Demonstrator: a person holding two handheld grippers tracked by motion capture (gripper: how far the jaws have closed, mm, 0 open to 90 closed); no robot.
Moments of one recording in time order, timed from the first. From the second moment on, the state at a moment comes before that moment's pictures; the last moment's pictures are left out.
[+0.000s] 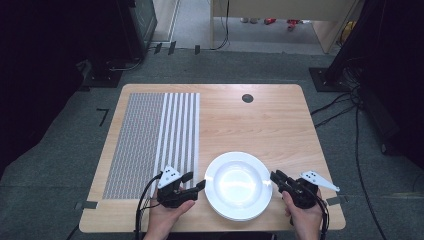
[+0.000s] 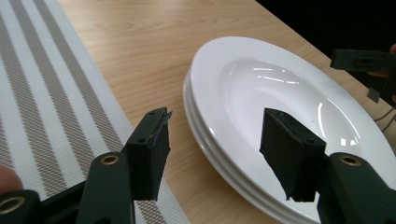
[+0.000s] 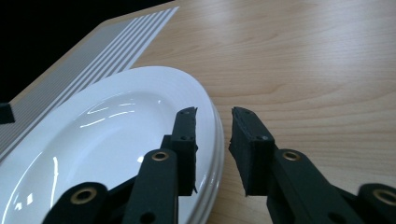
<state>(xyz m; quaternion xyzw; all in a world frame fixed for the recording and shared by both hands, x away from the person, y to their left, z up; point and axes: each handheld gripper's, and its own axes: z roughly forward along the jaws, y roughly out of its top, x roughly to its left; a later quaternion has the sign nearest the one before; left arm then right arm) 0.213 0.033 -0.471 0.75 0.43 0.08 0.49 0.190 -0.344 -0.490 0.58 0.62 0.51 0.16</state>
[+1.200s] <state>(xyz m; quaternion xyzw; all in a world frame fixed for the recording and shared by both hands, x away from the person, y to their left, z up) 0.207 0.013 -0.489 0.76 0.44 0.04 0.47 0.196 -0.343 -0.507 0.64 0.51 0.56 0.02</state>
